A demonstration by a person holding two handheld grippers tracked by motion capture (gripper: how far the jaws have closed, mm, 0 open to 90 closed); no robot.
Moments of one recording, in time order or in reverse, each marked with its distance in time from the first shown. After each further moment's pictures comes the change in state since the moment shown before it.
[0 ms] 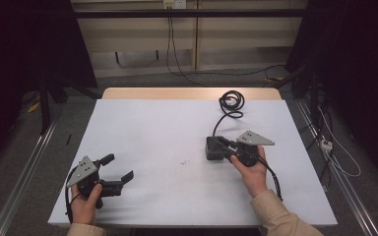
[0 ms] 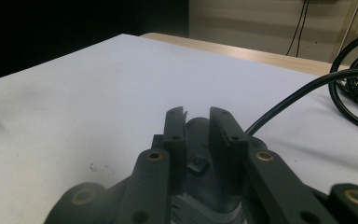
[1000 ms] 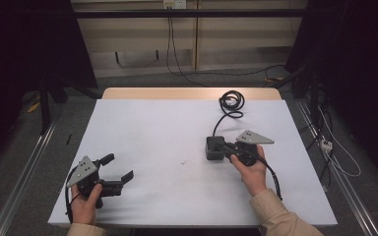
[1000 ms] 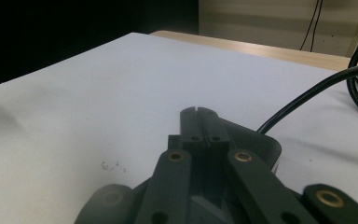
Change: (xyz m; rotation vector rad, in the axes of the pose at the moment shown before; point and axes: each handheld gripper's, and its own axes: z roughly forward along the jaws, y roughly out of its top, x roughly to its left) left arm 0.000 0.000 0.000 -0.002 0.000 0.003; right arm -0.001 0.000 0.002 0.014 0.044 0.028
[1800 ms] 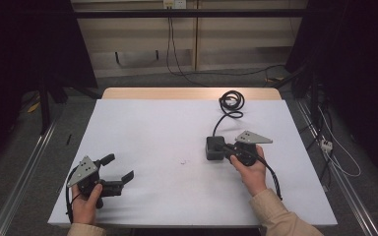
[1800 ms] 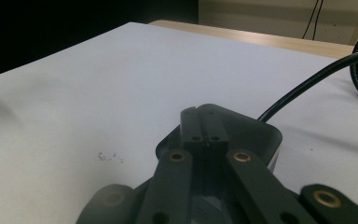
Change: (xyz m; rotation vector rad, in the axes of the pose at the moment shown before) left arm 0.000 -0.001 0.001 0.002 0.000 -0.005; right arm -0.002 -0.003 0.002 0.038 -0.001 0.002
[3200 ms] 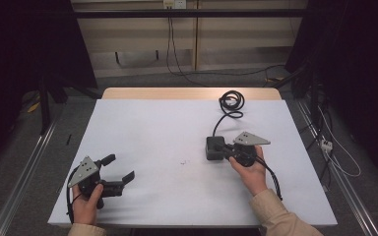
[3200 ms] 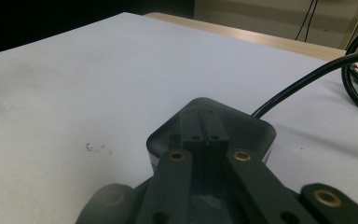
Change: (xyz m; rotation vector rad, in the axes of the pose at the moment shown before) left arm -0.002 0.000 0.001 -0.001 -0.002 0.002; right arm 0.001 -0.003 0.002 0.016 -0.030 -0.060
